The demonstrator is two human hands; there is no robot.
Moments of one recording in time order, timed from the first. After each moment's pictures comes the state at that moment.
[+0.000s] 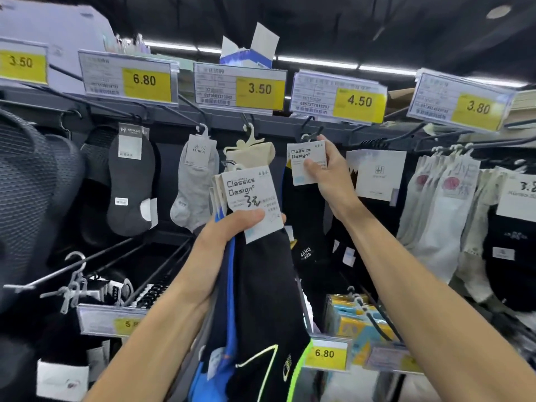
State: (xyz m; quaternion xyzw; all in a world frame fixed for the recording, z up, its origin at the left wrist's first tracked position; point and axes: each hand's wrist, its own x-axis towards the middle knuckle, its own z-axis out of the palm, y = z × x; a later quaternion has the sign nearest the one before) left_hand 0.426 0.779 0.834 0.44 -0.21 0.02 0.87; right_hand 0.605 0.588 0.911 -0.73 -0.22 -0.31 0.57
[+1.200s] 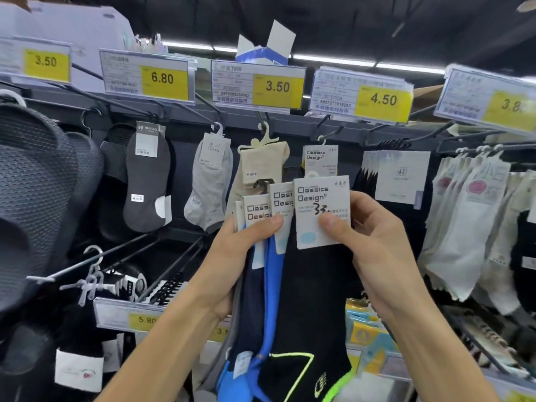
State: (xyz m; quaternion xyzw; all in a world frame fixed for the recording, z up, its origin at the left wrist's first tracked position) left_hand 0.440 0.778 0.827 0.47 -0.27 0.05 0.84; right_hand 0.446 0.595 0.849 -0.66 -0.31 -0.22 0.65
